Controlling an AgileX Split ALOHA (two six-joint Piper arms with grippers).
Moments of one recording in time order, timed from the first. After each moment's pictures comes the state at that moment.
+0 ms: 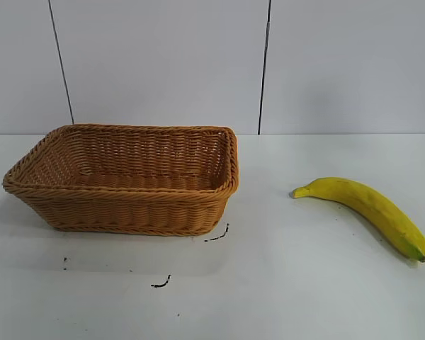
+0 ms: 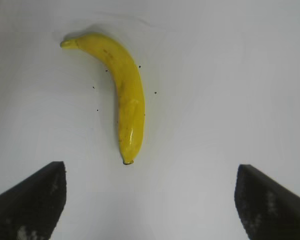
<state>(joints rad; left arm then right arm) -0.02 0.00 -0.49 -0.06 1.07 0.06 0.00 1.62 -1.34 0.05 1.05 -0.25</state>
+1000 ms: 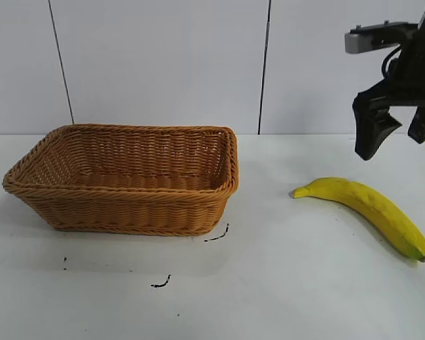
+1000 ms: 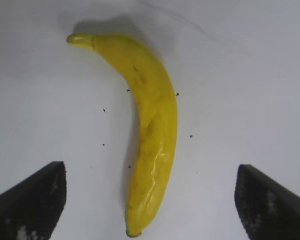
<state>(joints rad) -0.02 0.00 -0.49 -0.06 1.07 0.06 0.09 2.01 -1.34 -0.02 0.79 -0.24</state>
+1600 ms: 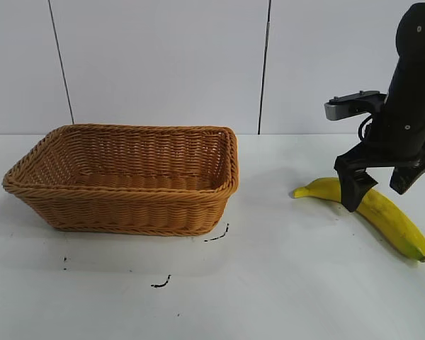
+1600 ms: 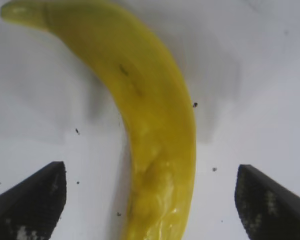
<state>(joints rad) -0.02 0.00 -0.49 -0.06 1.07 0.06 0.07 2.12 -1.35 -0.02 0.71 -0.22</state>
